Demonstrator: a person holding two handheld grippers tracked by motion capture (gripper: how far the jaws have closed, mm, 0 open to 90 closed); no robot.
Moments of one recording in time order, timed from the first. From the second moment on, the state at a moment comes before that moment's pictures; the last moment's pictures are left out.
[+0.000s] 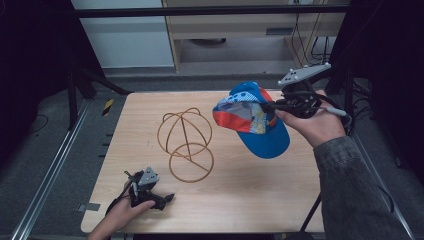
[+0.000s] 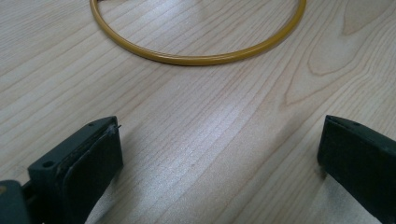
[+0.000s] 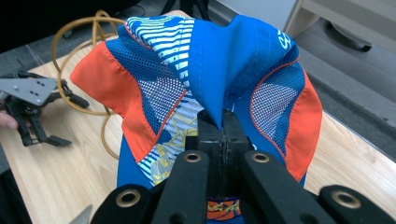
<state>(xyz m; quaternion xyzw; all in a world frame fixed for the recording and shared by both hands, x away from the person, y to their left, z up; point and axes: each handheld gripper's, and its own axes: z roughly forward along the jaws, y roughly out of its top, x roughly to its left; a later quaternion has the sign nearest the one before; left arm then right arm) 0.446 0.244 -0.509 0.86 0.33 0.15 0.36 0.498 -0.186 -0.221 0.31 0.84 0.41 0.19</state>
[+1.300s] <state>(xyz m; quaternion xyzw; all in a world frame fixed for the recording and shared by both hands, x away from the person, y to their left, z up) 0.447 0.245 -0.509 0.86 0.33 0.14 0.35 0.531 -0.070 -0.191 0.23 0.85 0.43 0.17</state>
